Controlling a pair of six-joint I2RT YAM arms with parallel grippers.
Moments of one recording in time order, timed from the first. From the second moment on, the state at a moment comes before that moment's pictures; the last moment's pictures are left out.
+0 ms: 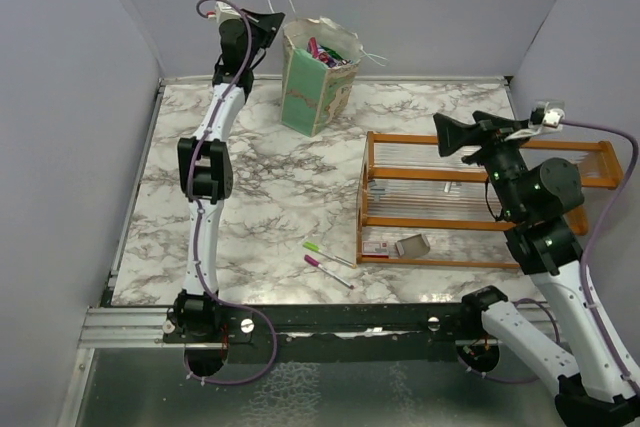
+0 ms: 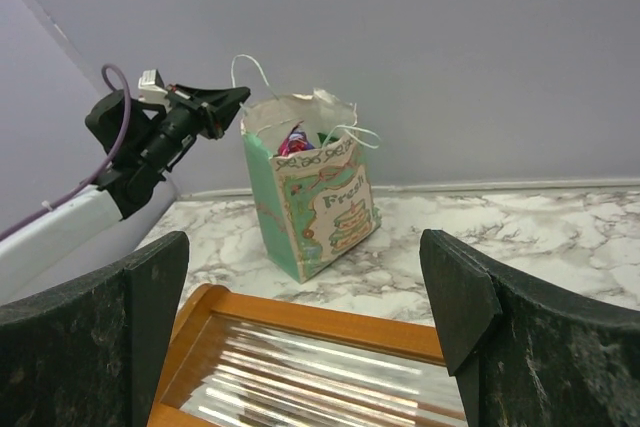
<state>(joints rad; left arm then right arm) -0.11 2.60 2.51 0.27 0.18 -1.16 0.34 0.69 0.93 0.00 0.07 0.30</state>
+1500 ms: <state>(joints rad) 0.04 1.04 0.91 -0.08 0.53 -0.86 0.59 1.80 1.85 -0.19 -0.37 0.50</state>
